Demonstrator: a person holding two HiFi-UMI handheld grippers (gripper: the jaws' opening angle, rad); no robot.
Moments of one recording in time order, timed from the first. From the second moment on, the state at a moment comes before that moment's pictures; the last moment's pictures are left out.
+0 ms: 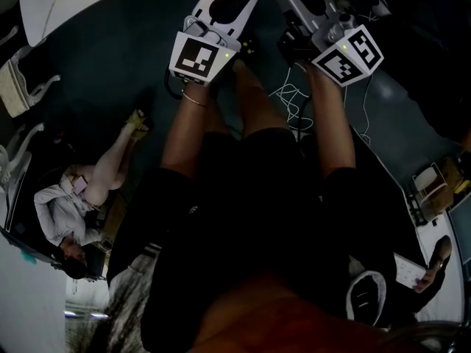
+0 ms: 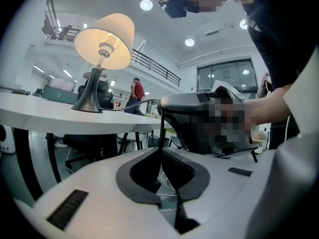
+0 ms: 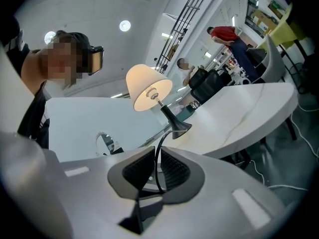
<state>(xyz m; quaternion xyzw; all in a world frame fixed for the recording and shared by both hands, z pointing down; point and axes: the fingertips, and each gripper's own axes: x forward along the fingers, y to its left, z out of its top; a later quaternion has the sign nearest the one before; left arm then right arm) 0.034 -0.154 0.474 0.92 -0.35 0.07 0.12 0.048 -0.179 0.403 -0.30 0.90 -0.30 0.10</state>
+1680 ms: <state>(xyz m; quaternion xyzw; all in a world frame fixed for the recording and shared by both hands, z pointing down) 0.056 -0.142 0.422 0.94 -0.31 -0.01 0.13 0.066 -0.153 0.492 -0.39 0.85 -0.34 0.02</state>
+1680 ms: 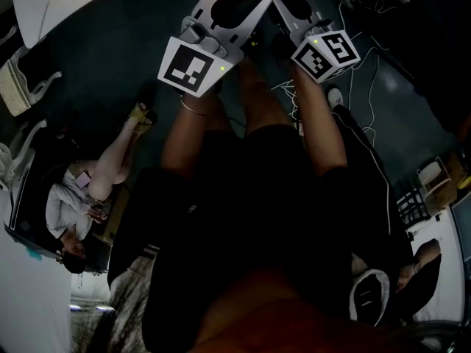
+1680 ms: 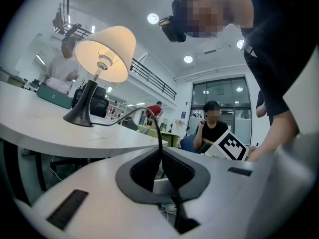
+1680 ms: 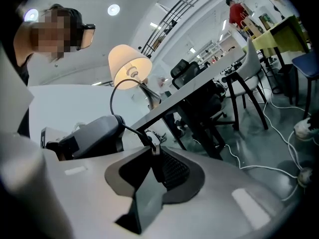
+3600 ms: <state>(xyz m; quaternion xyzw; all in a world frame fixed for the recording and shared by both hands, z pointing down) 0.048 -0.098 0.521 0.95 -0.28 0.10 0.12 0.082 -0.125 0.476 -0.31 0.83 -0.42 0.17</state>
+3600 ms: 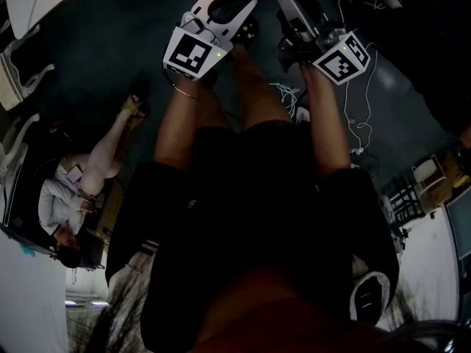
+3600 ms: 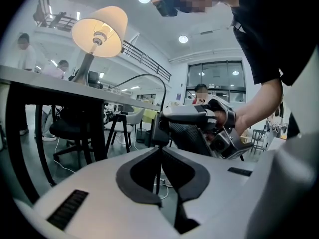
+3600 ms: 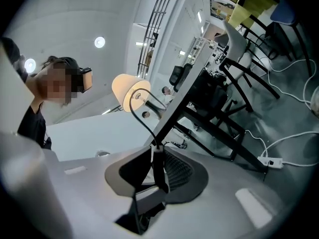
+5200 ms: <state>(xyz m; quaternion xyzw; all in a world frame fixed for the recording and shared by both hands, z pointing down) 0.053 -0.096 0.512 0.95 -0.26 0.10 0.14 0.076 -0.121 0.478 -0.28 0.85 -0.42 0.16</state>
